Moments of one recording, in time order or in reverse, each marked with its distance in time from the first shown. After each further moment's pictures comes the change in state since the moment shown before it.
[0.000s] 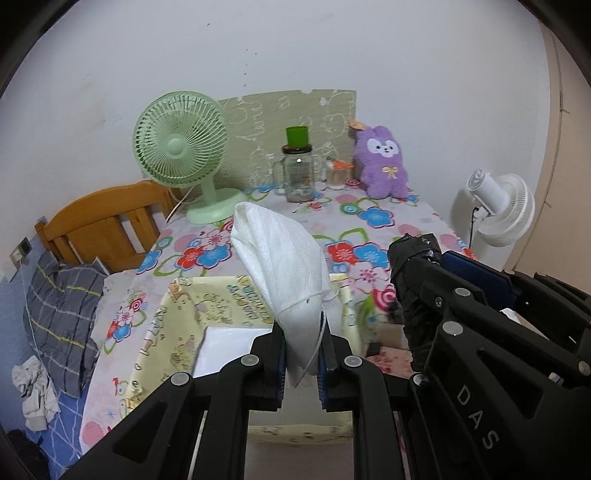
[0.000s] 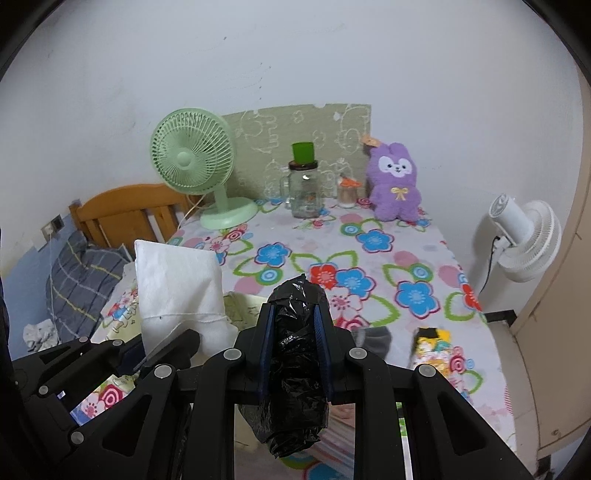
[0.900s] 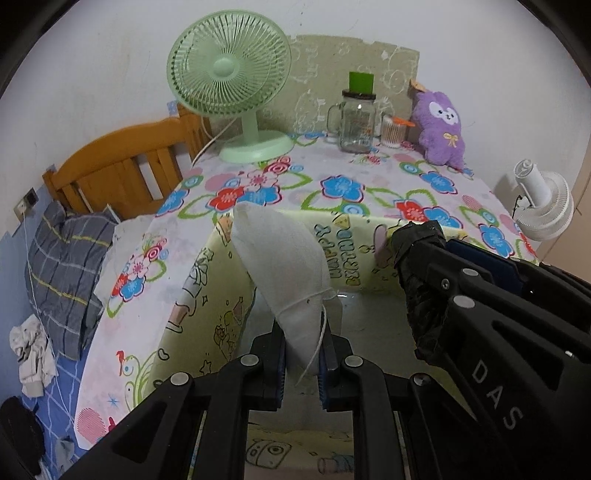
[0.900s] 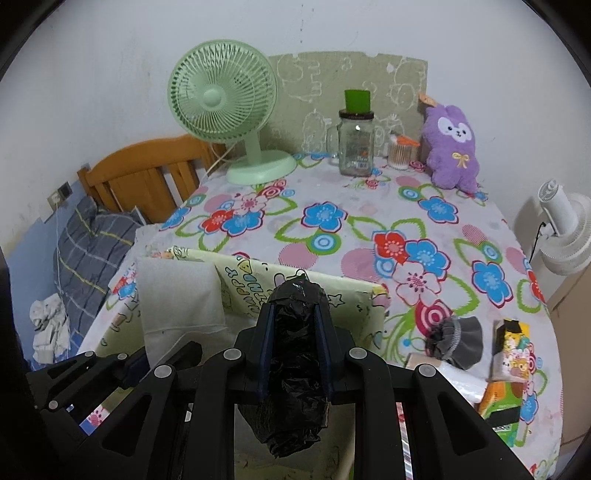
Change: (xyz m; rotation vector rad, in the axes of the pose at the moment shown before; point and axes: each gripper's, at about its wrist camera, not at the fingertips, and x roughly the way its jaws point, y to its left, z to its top) left arm 0.066 0.072 -0.025 -0.101 0.162 0.044; right arm 0.090 0.062 -0.004 -0.039 0.158 0.066
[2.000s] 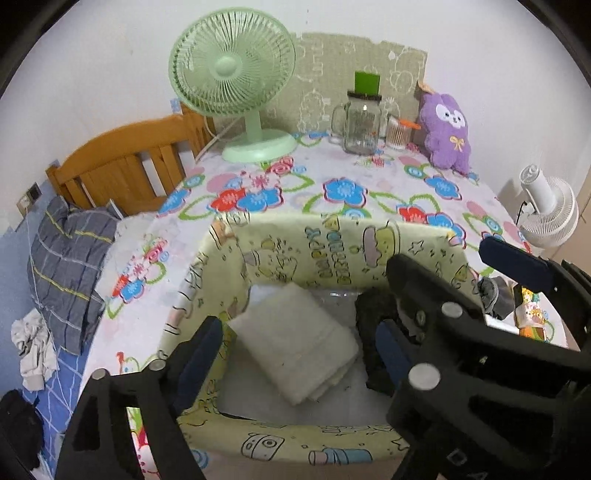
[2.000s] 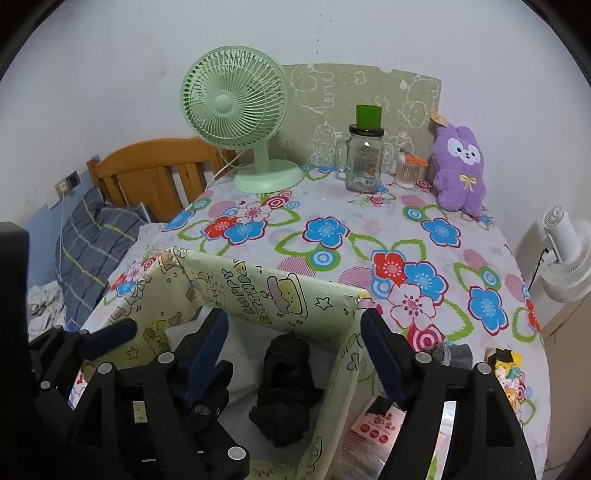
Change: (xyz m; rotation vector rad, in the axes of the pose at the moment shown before) left arm -0.004 -0.006 0.012 -0.020 0.000 0.016; right arm -0.009 -0.005 0.009 -0.077 -0.042 0.010
